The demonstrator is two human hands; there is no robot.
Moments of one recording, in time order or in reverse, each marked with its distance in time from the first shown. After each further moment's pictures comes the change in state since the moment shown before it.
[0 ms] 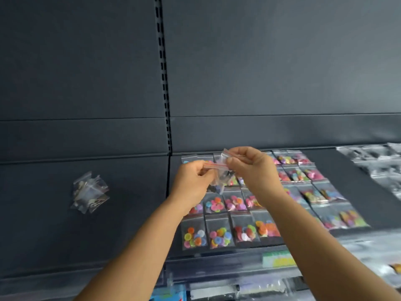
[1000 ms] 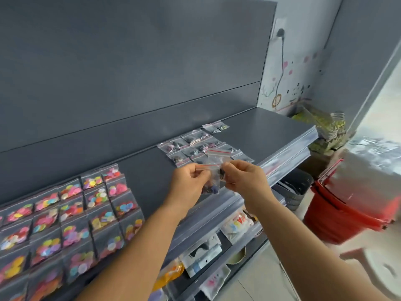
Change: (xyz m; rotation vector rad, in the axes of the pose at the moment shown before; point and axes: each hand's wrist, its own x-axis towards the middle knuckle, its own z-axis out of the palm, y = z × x) left_hand -0.026 0.134 0.448 -0.135 -0.472 0.074; right_hand -0.075 0.063 -0.438 0.167 0.594 0.262
